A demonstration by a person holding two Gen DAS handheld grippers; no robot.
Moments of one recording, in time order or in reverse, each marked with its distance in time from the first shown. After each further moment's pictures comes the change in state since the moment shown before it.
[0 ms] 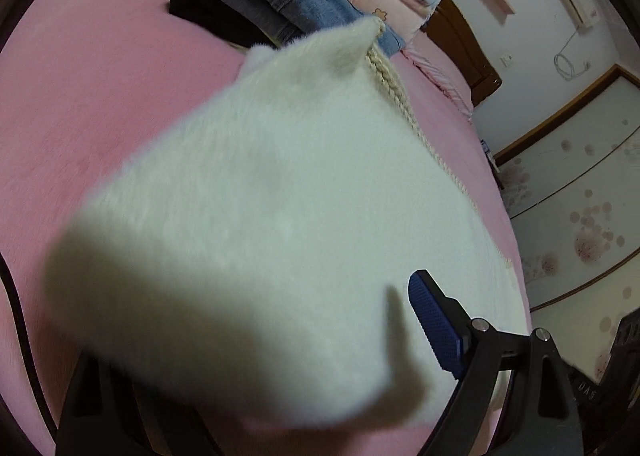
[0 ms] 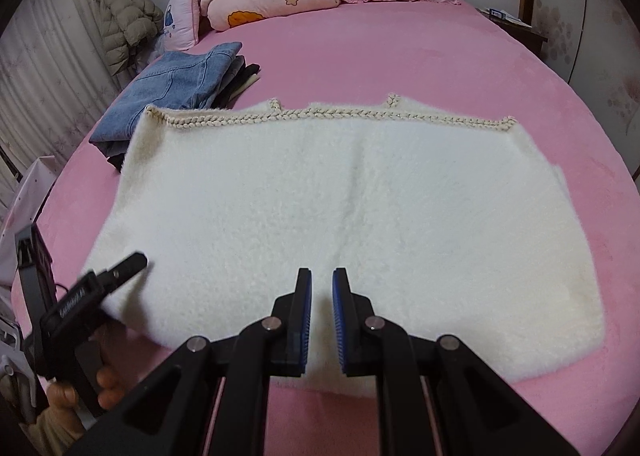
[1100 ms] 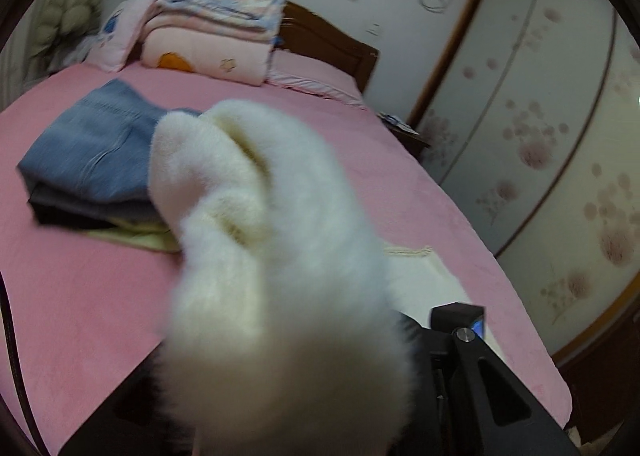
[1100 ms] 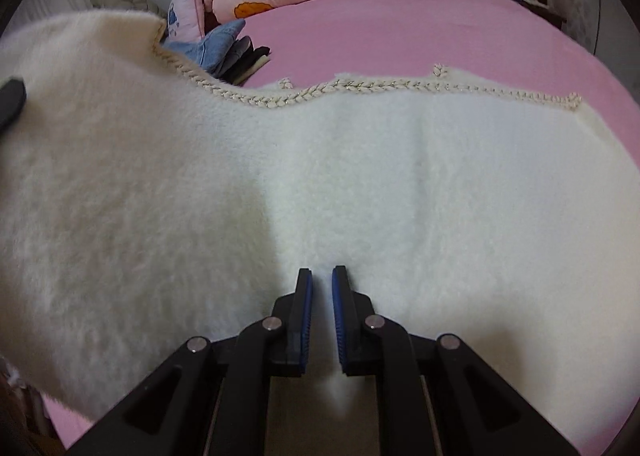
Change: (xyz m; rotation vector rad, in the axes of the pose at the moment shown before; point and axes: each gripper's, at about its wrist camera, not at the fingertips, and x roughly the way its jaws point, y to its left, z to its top) left arm -0.049 -0.186 0.012 0.534 -0.081 -0.143; right arm 0.080 0.004 0.007 0.061 0.012 0.118
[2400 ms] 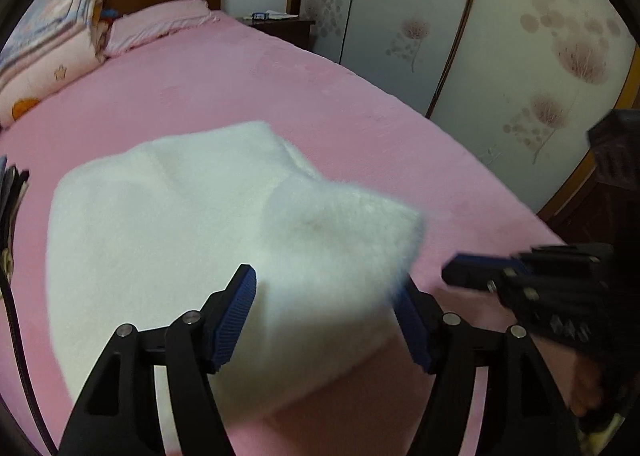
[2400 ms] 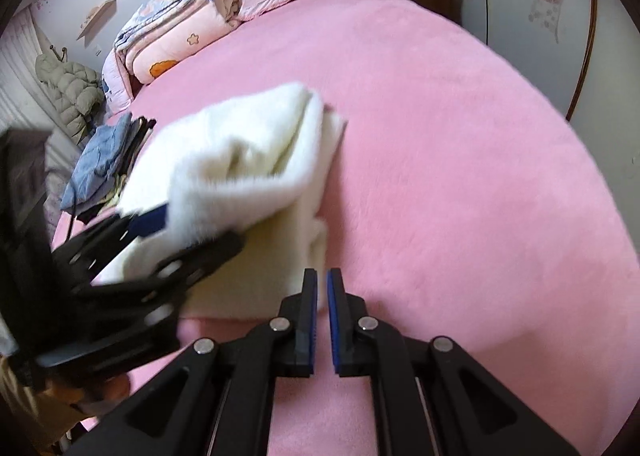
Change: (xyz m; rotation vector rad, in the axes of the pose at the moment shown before) left arm 0.121 -0.281 -0.084 0.394 0.368 -0.113; right arm -0.208 -0.256 -0.070 0.206 -0.037 -0.119
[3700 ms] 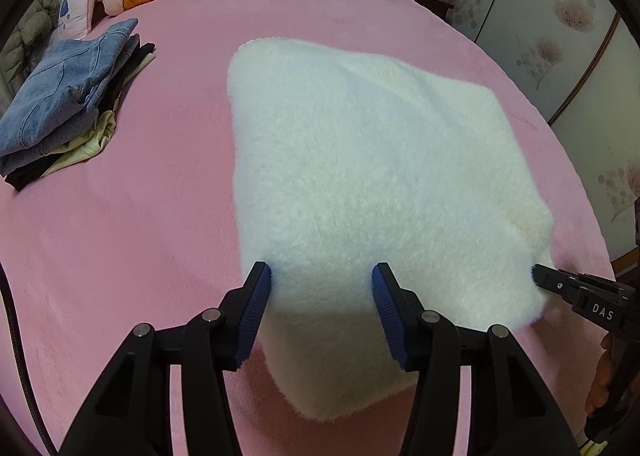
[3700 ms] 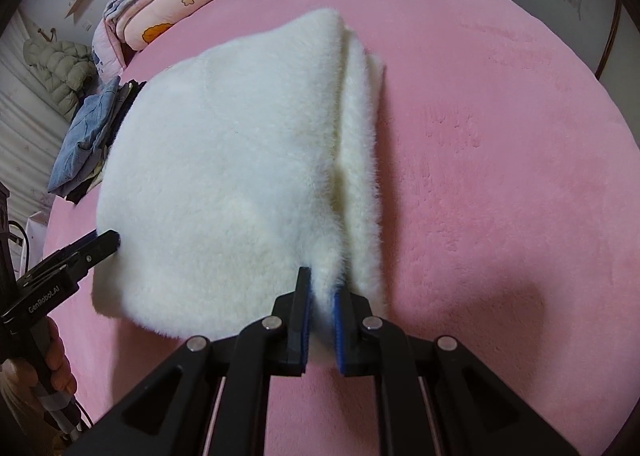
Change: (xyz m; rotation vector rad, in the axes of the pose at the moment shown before) left arm -0.019 0.134 -0.062 -0.325 0.120 0.270; right arm 0.082 0.033 0.000 0.001 0.156 0.006
